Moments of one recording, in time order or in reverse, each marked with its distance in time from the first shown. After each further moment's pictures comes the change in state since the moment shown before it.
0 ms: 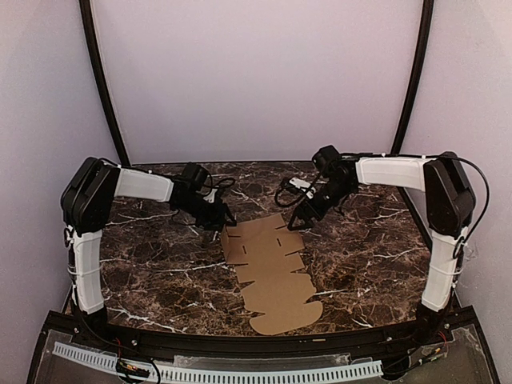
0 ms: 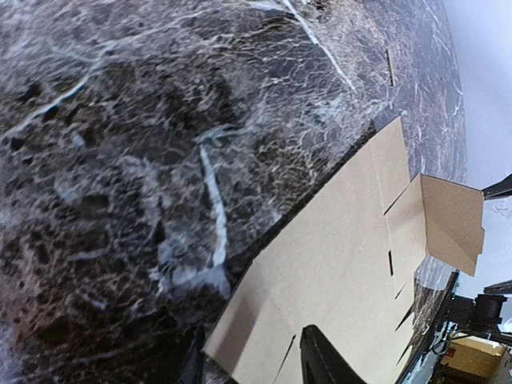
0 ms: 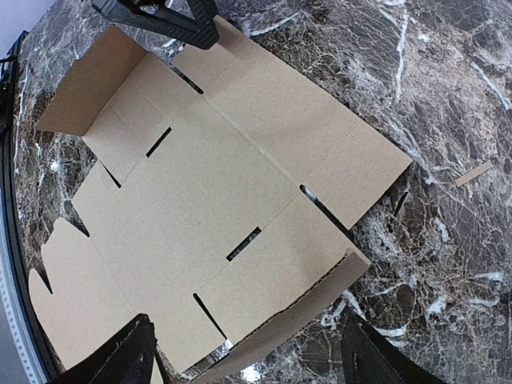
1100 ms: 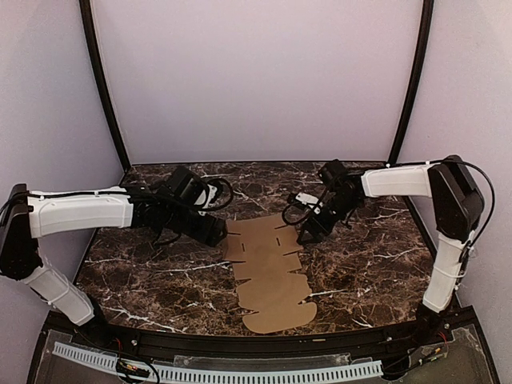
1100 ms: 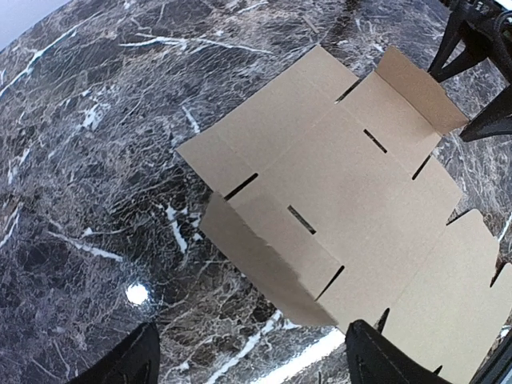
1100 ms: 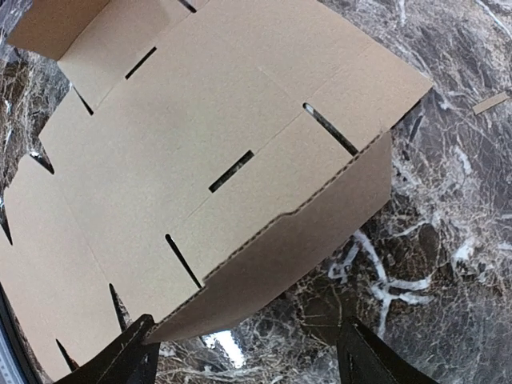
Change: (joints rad) left arm -0.335 -0.582 -0.306 -0.148 -0.667 0.248; right arm 0.005 -0.080 -0.211 0.098 0.076 -0.045
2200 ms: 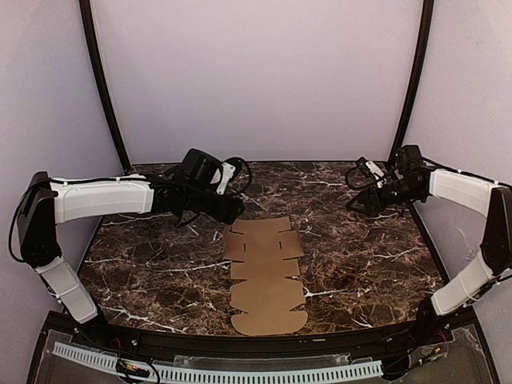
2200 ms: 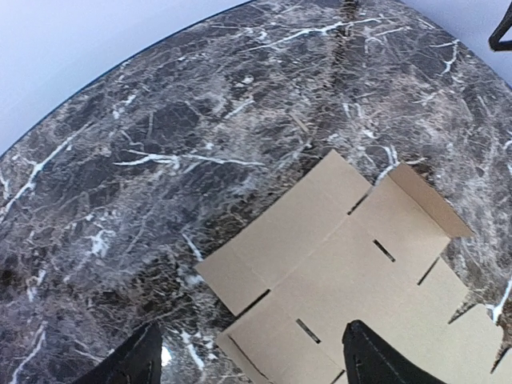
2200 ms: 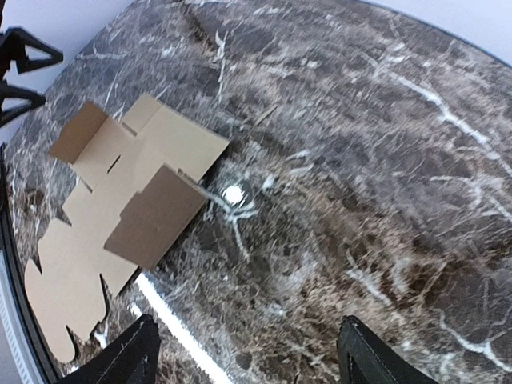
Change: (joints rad) left arm 0.033 0.171 0.173 0.175 -0.008 0.163; right arm -0.441 -0.402 -0.209 0.092 -0.202 0.095
